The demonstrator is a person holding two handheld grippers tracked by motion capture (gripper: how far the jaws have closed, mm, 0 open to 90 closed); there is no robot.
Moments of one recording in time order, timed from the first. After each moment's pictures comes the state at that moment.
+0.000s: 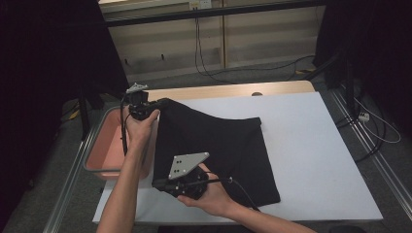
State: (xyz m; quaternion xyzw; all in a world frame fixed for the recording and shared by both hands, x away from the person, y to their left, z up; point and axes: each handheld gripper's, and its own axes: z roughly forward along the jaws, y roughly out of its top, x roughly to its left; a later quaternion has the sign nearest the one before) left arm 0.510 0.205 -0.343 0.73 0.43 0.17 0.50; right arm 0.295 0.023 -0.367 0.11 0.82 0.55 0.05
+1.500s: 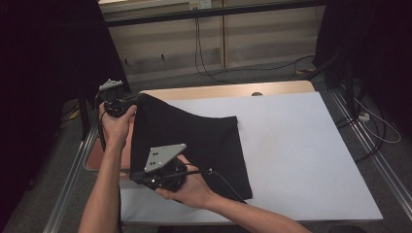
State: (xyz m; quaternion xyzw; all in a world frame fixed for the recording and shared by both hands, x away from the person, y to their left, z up) left arm 0.508 0.259 -0.321 0.71 0.45 0.21 0.49; right arm 0.307 0.064 -0.341 0.08 0.81 0.57 0.06
